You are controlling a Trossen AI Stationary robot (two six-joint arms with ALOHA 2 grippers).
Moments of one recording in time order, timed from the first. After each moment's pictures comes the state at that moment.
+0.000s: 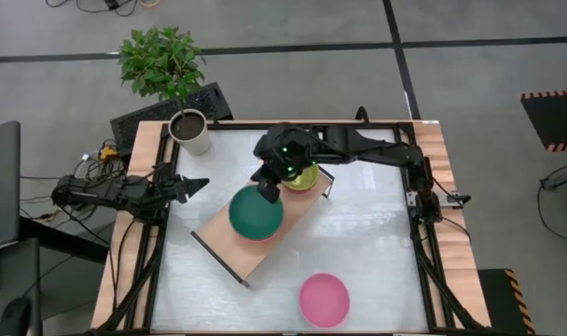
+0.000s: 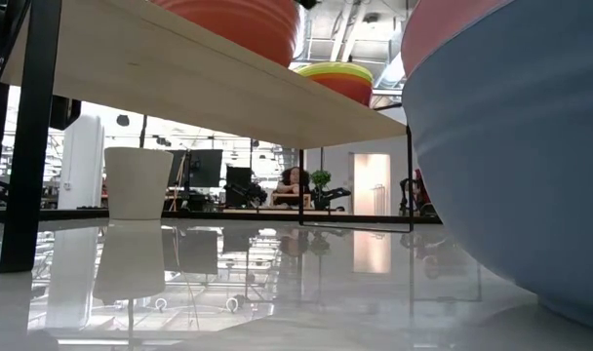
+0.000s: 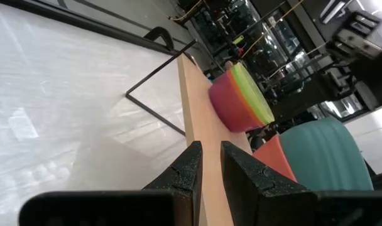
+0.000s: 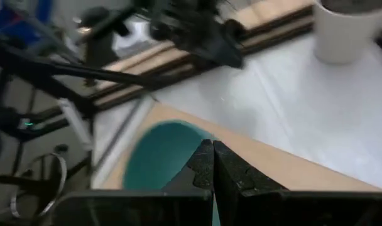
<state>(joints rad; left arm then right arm) -0.17 0.11 0.28 -0.30 -0.57 -1.01 -0.03 2.03 2.34 -0.94 -0.09 0.36</state>
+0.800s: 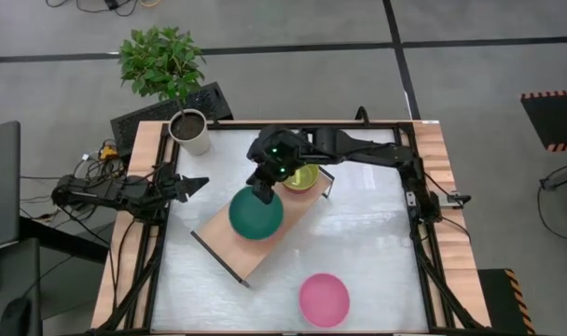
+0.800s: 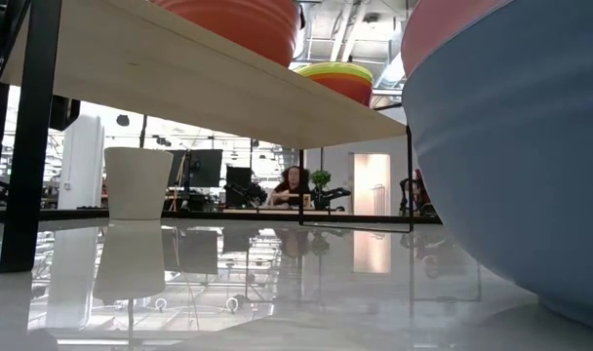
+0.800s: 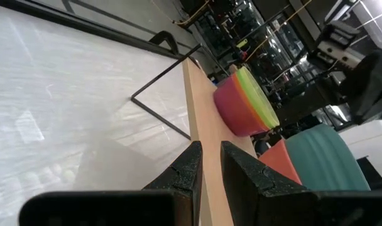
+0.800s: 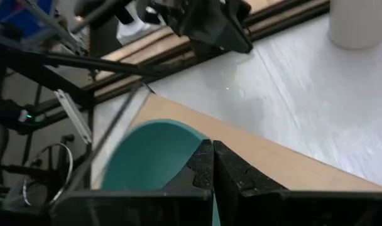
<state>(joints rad) -0.17 0.11 0.28 -0.31 -0.59 -1.01 -0.05 2.08 2.34 -0.92 -0.16 0.36</state>
